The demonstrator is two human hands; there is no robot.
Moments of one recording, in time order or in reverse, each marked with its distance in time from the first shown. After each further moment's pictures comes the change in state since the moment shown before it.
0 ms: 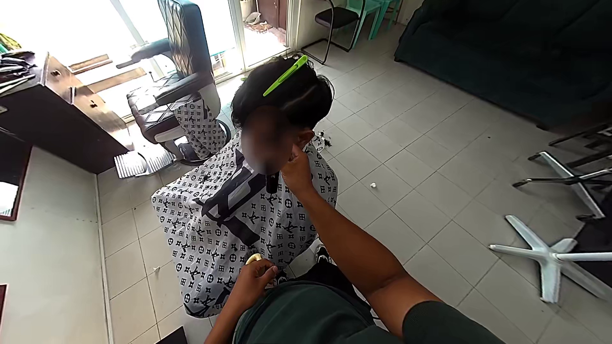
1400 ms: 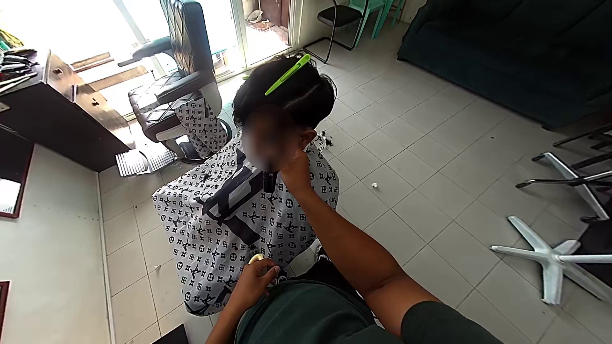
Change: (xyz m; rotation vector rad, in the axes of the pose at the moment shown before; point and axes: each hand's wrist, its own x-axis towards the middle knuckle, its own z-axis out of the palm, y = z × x) left_hand 0.003 0.001 0.003 -0.017 -0.038 -0.039; right_hand 0.001 -0.005 0.009 -0.018 0.051 0.056
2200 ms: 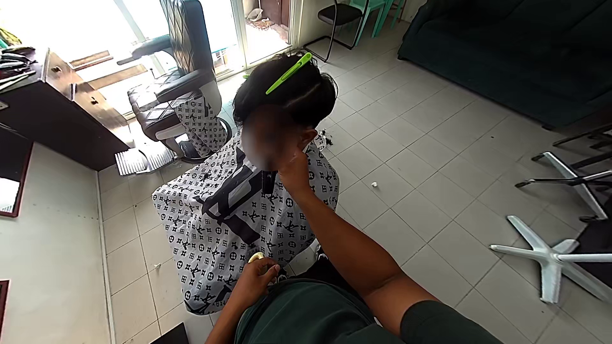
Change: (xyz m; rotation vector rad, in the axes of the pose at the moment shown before) left_hand 0.001 -0.001 -0.001 0.018 0.005 0.017; right_hand -0.004 0.001 0.003 0.008 -0.009 -0.037
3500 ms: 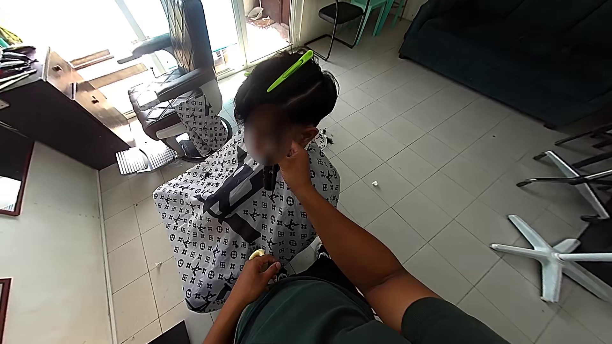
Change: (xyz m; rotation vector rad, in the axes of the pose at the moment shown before) left_hand 0.003 0.002 -0.003 0.045 -0.004 0.034; right_hand 0.017 0.003 0.004 0.074 0.025 -0.004
